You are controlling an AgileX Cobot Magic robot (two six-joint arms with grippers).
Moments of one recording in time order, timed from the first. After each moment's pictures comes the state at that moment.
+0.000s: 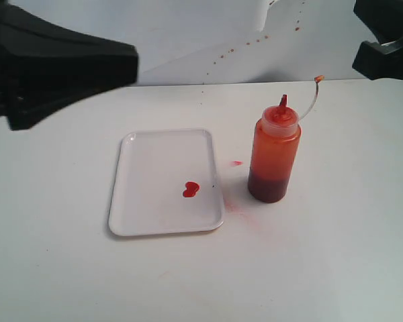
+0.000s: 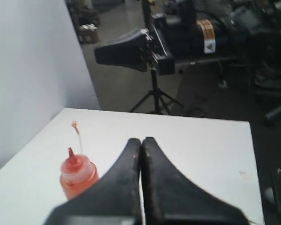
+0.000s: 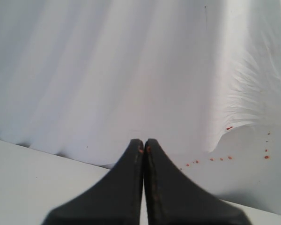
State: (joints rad) left arm -0.38 1.00 -0.86 1.74 -0.82 -1.57; right arm 0.28 1.01 -0.63 -0.50 -0.39 0.50
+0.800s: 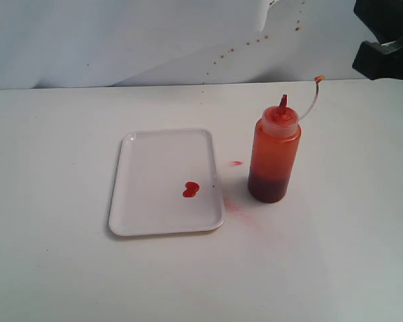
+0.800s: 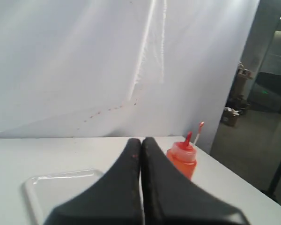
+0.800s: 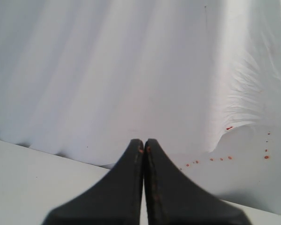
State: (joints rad) left arm -0.37 0.23 -0.22 1.67 -0.15 -1.99; right arm 0.28 1.01 -0.63 -0.50 -0.39 0.50
